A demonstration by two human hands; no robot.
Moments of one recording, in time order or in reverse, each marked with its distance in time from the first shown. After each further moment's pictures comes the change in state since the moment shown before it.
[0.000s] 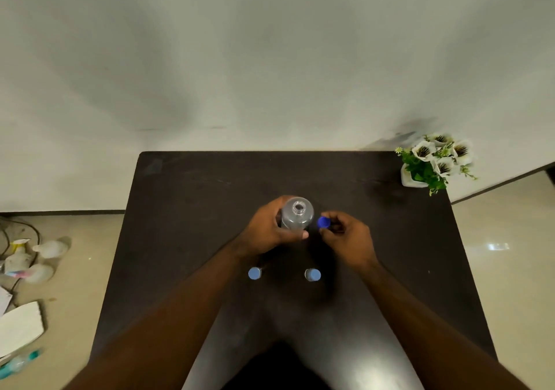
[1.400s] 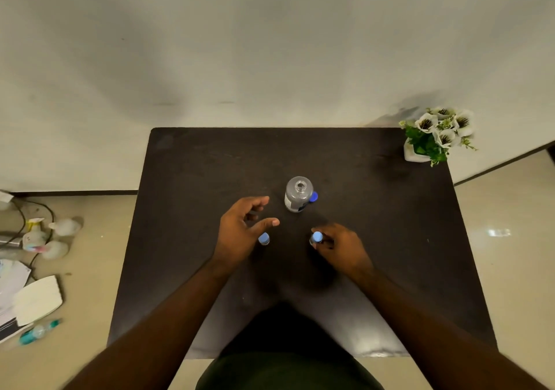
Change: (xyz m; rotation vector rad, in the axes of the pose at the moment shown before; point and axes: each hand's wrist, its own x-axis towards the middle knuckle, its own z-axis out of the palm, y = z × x) left_hand -0.108 -0.022 -0.007 0.031 0.427 -0.004; right_hand -0.079 0.016 0.020 -0.328 -0.273 -0.059
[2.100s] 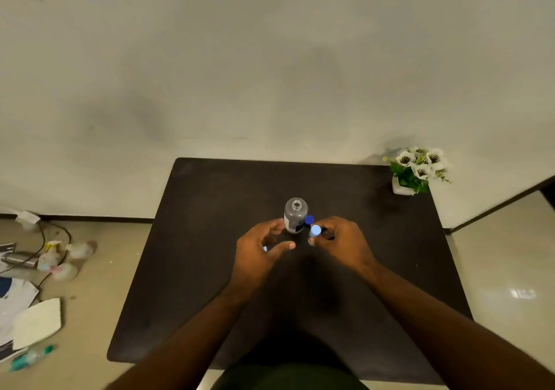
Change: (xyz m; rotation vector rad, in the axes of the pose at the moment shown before) left_hand -0.066 0.058 0.020 -0.018 0.084 0.073; right_hand -0.019 -0.056 -0.069 -0.001 0.101 -0.174
